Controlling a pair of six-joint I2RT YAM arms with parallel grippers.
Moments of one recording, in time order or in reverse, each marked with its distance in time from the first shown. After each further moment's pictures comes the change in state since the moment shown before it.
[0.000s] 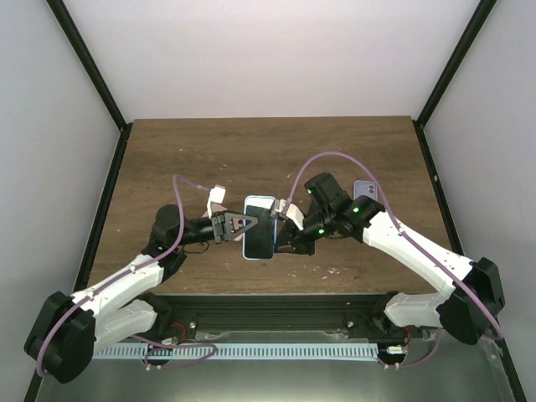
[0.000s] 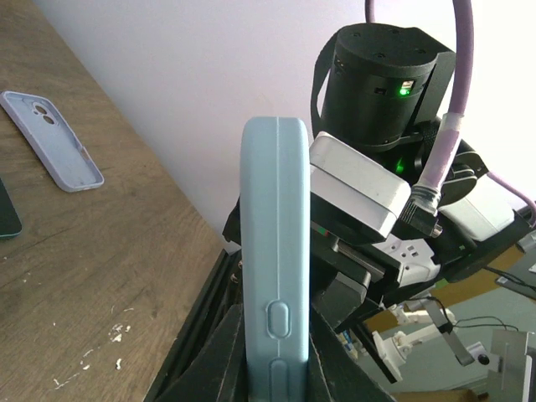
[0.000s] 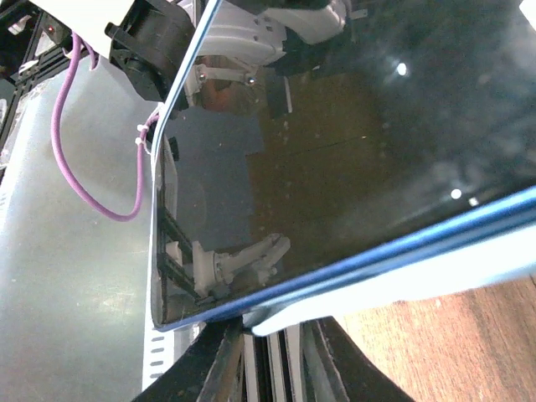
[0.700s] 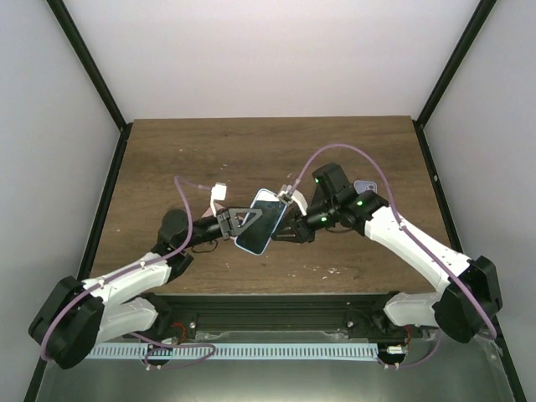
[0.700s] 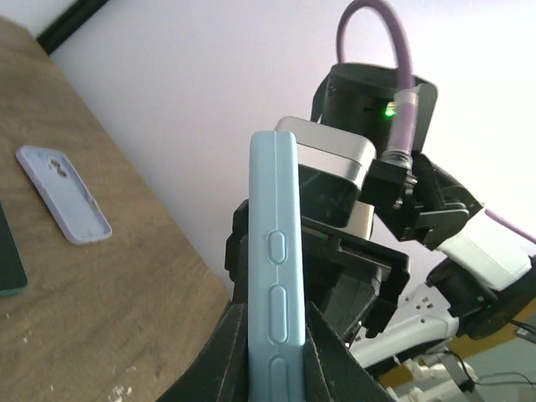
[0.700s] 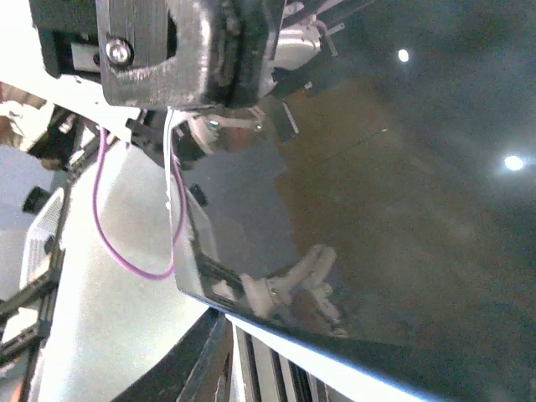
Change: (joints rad) left arm -0.071 0.109 -0.020 0.187 -0.179 -0.059; right arm -0.082 0.021 0.003 0.087 -0.104 0.218
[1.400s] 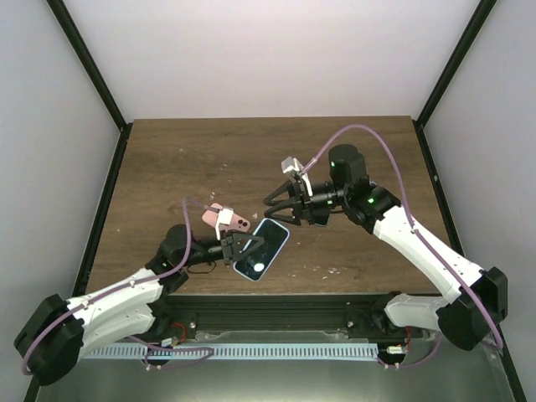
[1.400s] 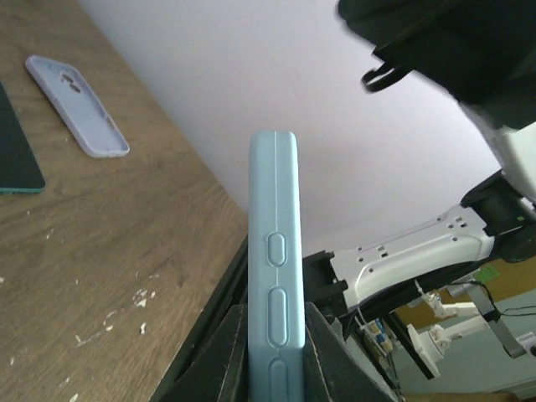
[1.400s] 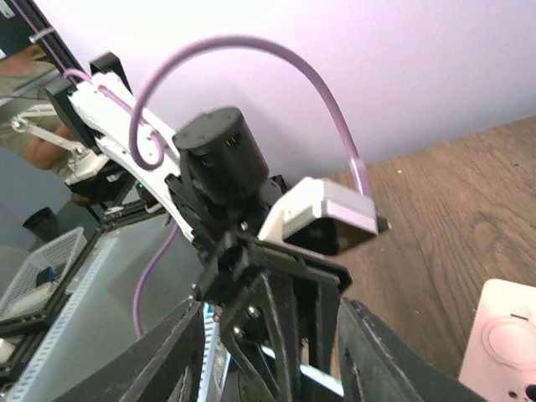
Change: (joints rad) left arm -0.117 -0.194 -0.100 -0.231 -0.071 0.167; right arm -0.048 -0.048 0.052 0.352 -0.184 0.078
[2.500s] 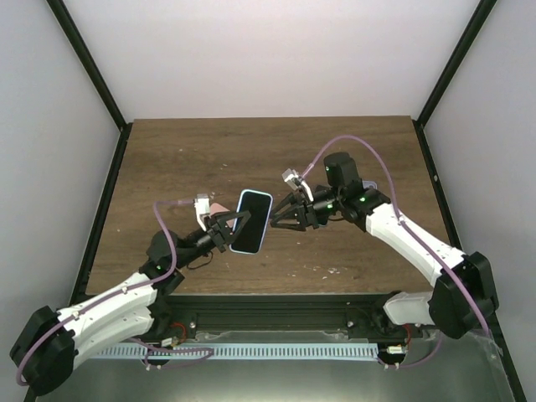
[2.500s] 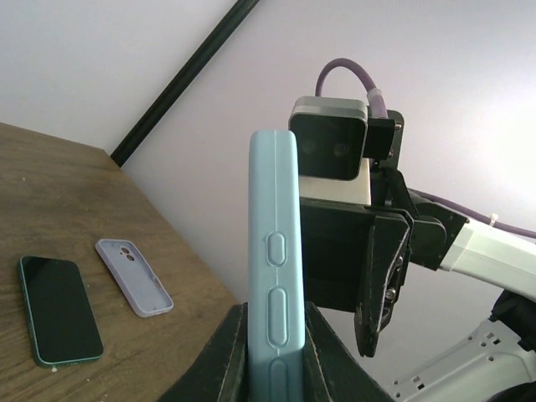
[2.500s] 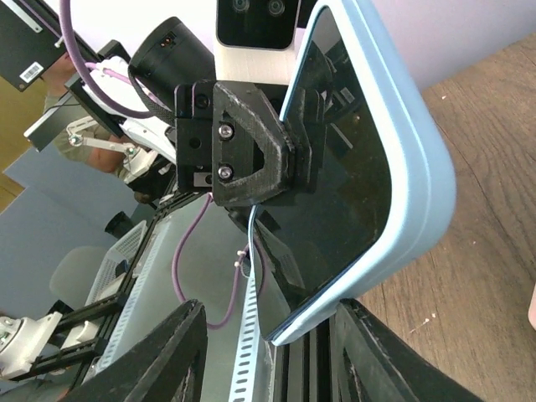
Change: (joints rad) left arm 0.006 -0.093 -0.010 0.118 -0.301 0.072; right arm -0.055 0.075 -0.102 0.007 -0.174 0.037
